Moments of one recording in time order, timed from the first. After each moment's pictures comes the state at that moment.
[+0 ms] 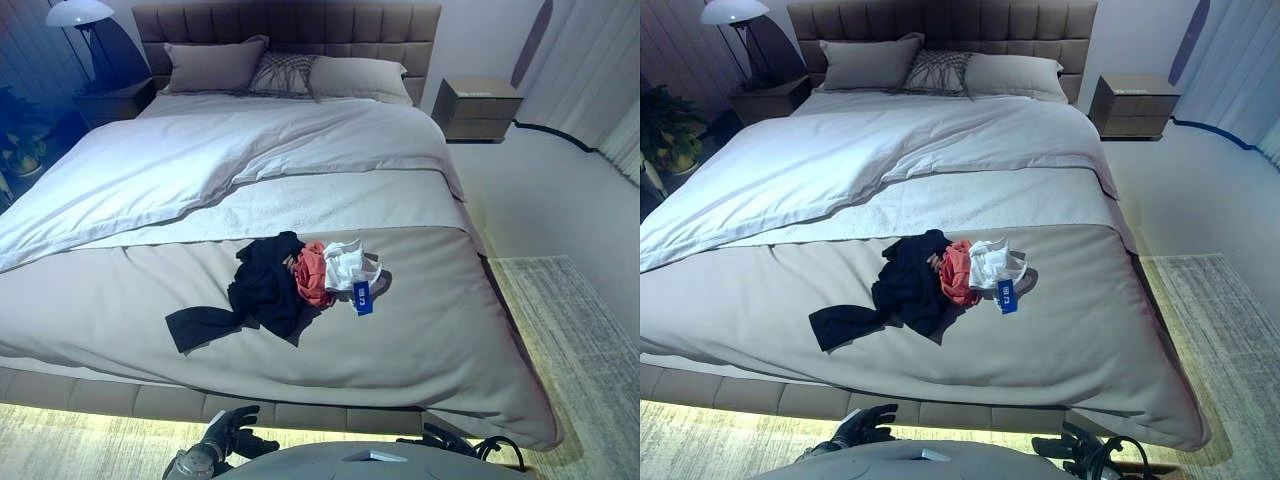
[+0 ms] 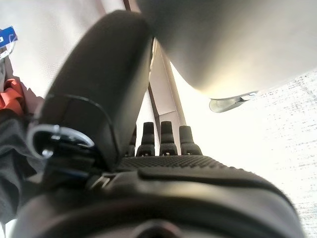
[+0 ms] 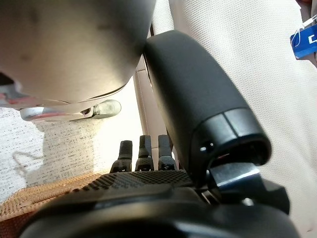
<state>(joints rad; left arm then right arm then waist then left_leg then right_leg) 0.07 0.24 -0.31 1.18 -0.08 -0.18 -0.04 0.07 -0.21 0.16 1.25 0.39 -0.07 -0.03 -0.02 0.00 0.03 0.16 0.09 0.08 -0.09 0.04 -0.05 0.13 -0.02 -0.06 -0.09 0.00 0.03</state>
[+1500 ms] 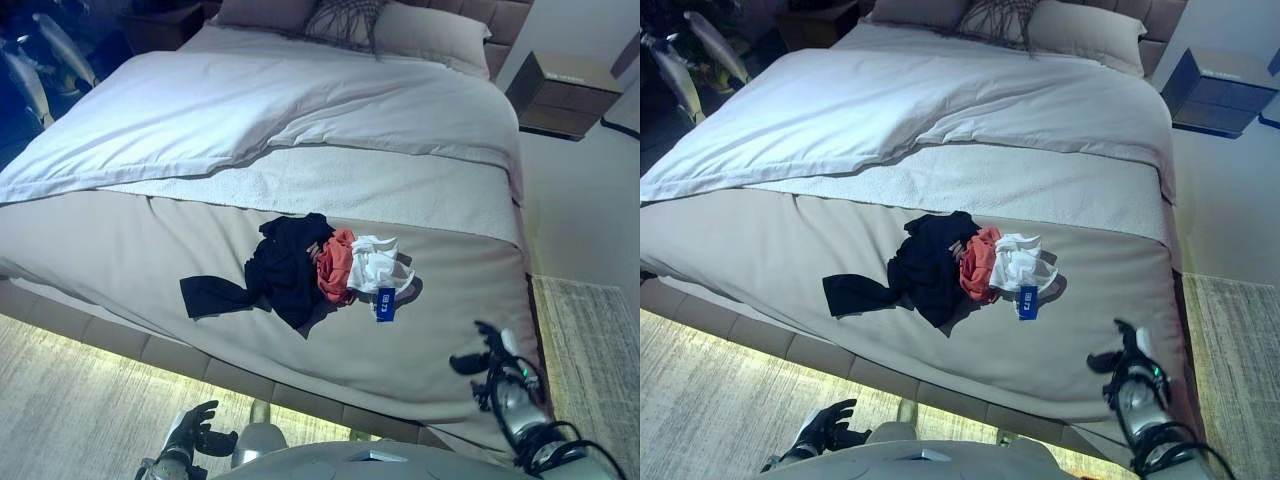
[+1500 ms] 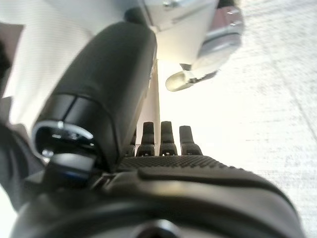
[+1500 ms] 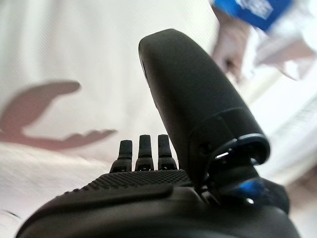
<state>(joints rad) 0.10 0.34 -0.22 1.18 -0.02 -0.21 0.10 -0.15 -0.51 0.24 0.97 -0.03 -0.10 -0.37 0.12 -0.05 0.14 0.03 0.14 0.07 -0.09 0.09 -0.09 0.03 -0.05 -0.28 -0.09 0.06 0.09</state>
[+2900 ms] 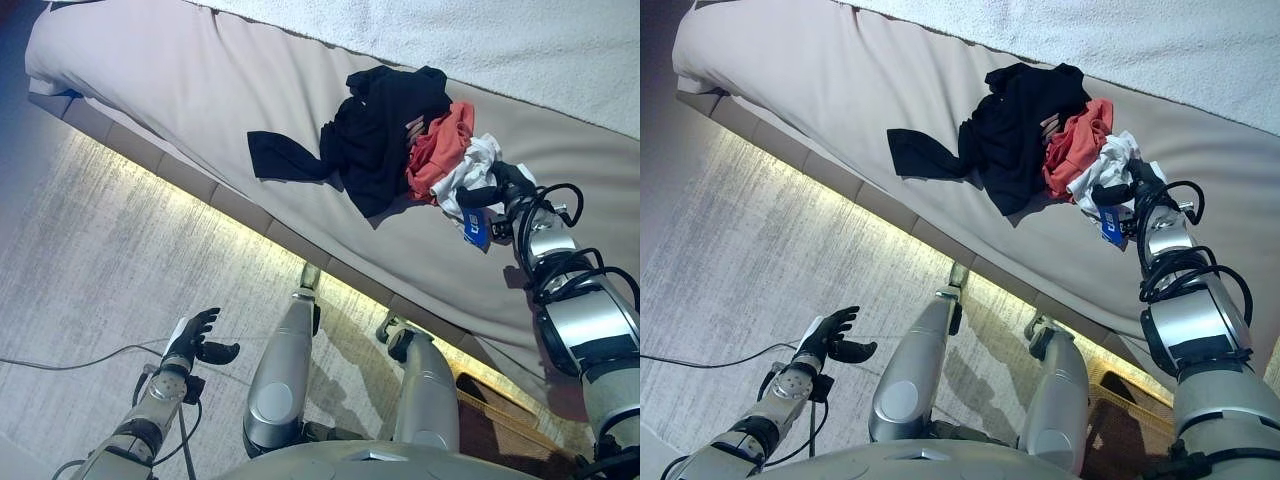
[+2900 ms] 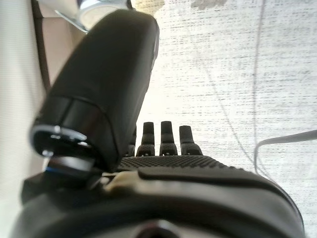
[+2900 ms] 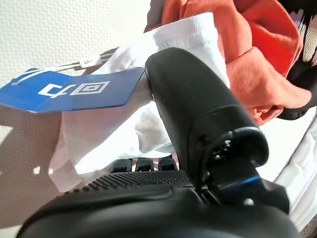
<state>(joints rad) -0.12 0.44 -0.28 1.04 -0.06 -0.24 0.11 -0.93 -0.64 0.33 1.25 0.25 0.01 -0.04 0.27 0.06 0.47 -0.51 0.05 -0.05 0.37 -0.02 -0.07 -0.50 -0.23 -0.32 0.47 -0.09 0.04</state>
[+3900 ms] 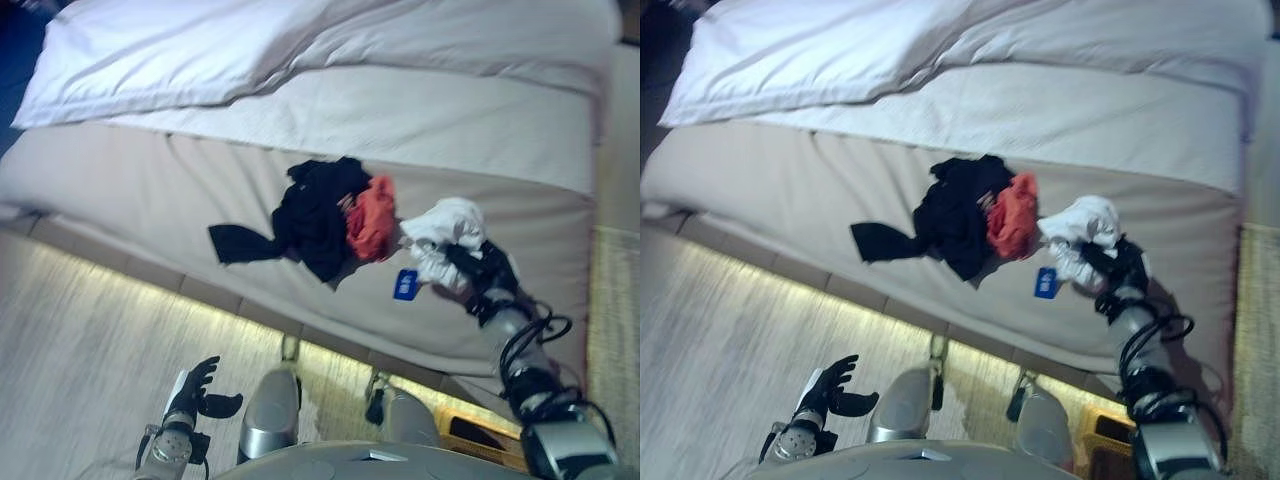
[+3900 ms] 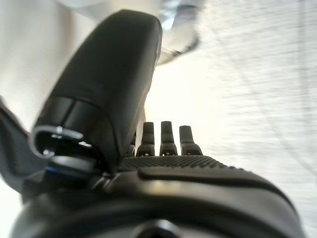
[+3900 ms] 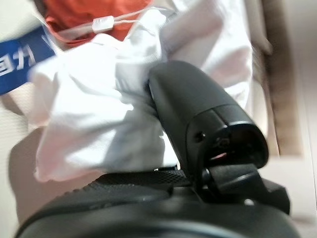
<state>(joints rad) 0.08 0.32 -0.23 1.13 -0.01 -0.33 0.20 -0.14 -0.34 0.04 0.73 0.70 -0.24 -0.10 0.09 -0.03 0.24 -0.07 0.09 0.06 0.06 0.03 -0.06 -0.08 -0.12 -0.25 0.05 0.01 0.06</state>
